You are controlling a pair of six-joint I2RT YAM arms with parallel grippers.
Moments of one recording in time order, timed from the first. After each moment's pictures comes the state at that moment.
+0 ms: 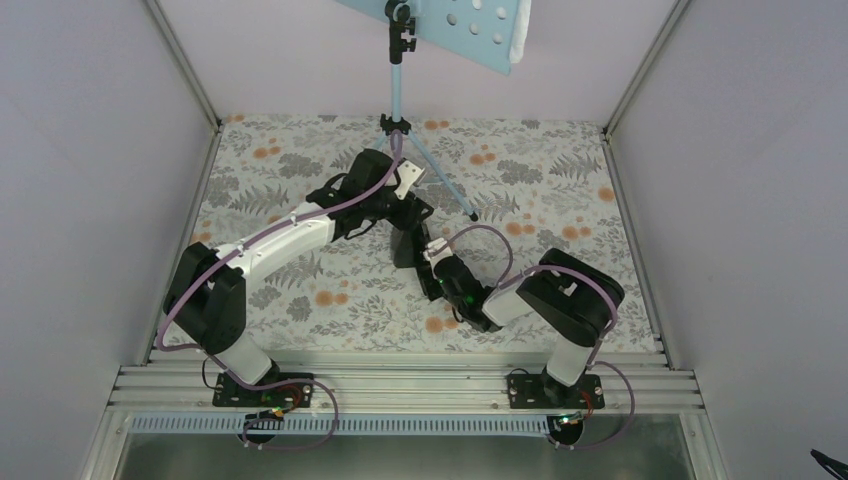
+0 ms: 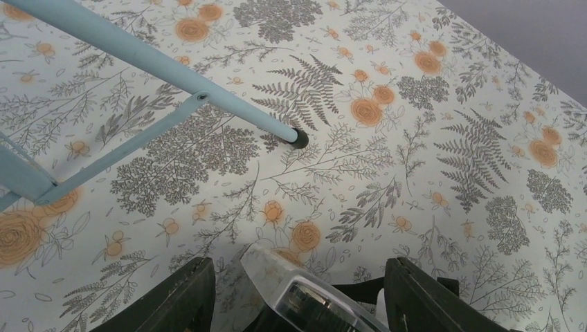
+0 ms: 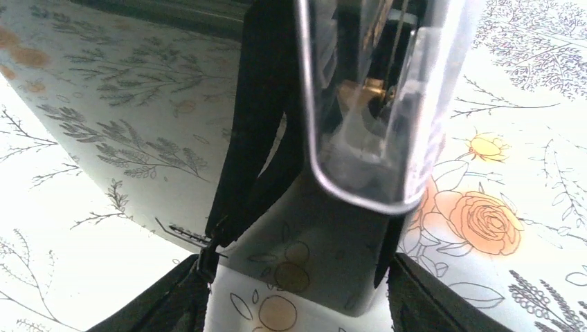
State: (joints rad) left arm -0.65 1.61 1.24 -0.29 0.28 -0.06; right arm 0.88 1.77 0.48 0.70 0.33 0.19
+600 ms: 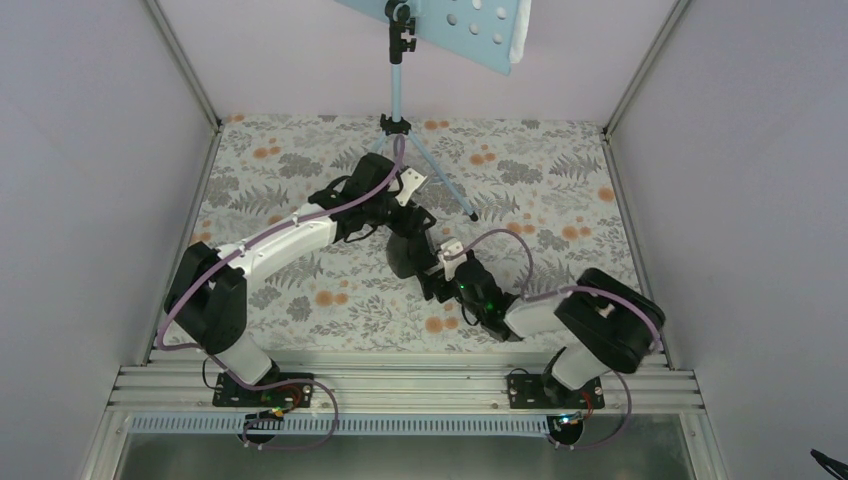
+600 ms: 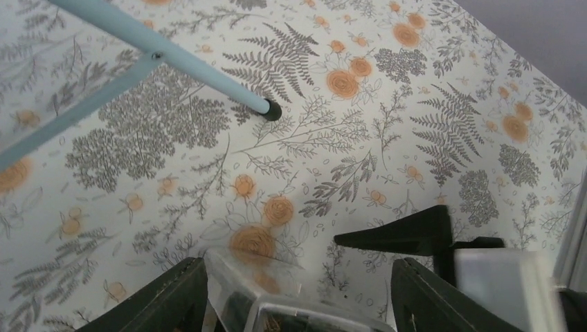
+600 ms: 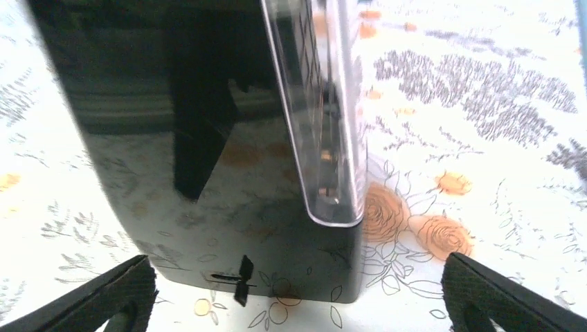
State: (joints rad) left arm -0.66 1.62 1.24 -0.34 0.33 -0.07; right arm 0.87 1.59 0.36 0.75 0.26 0.16
